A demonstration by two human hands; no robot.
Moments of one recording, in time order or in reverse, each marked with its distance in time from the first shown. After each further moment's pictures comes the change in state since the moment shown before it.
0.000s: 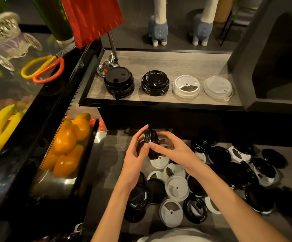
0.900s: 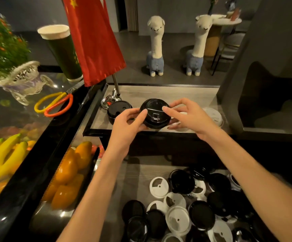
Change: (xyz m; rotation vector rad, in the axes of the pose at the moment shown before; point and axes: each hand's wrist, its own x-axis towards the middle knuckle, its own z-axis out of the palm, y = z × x) left_hand 0.090 0.143 -0.004 0.064 0.119 0.111; right_hand 0.036 -0.152 -0.077 0.022 0.194 -0.173
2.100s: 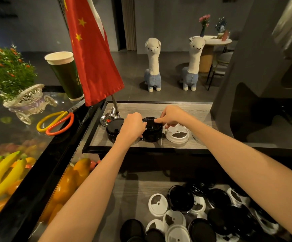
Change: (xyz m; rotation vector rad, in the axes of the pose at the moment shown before) left_hand 0.094 0.021 0.028 1.099 -0.123 -0.013; right_hand 0.122 -0.018 0.000 -0.892 -0.129 0.142
